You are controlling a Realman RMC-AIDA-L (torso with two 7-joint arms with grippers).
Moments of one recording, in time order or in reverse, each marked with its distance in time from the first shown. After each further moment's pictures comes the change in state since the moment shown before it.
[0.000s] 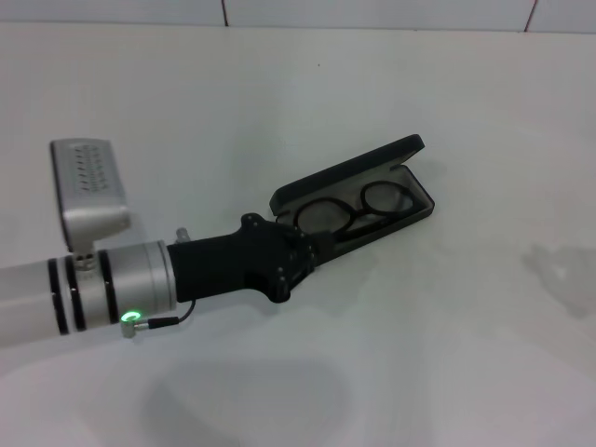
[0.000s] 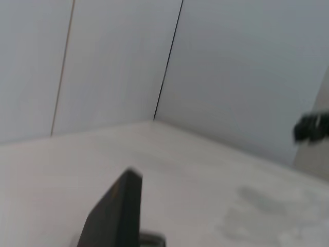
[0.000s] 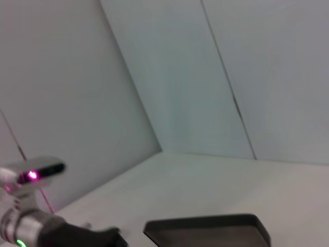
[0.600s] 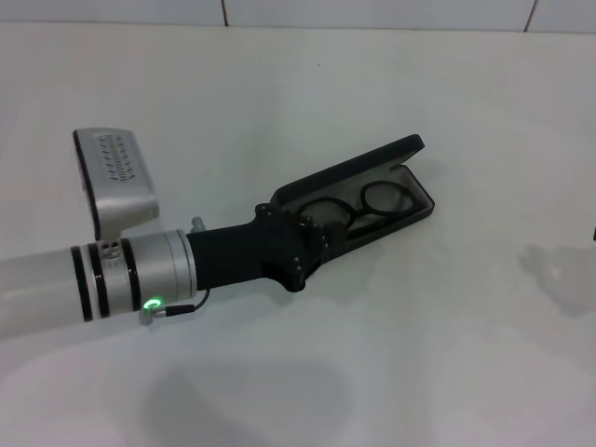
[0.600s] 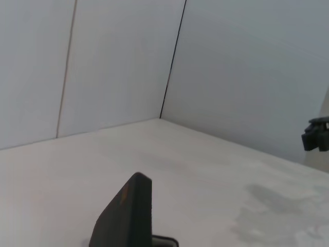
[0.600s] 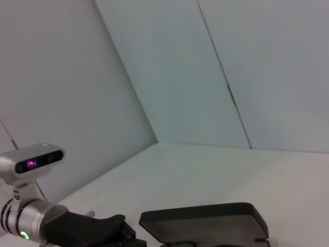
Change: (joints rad) left arm -0.039 -0.021 -0.019 -0.013 0.010 -0.050 0.017; right arm 0.026 0.008 0.023 0.034 -0.050 0.015 -0.014
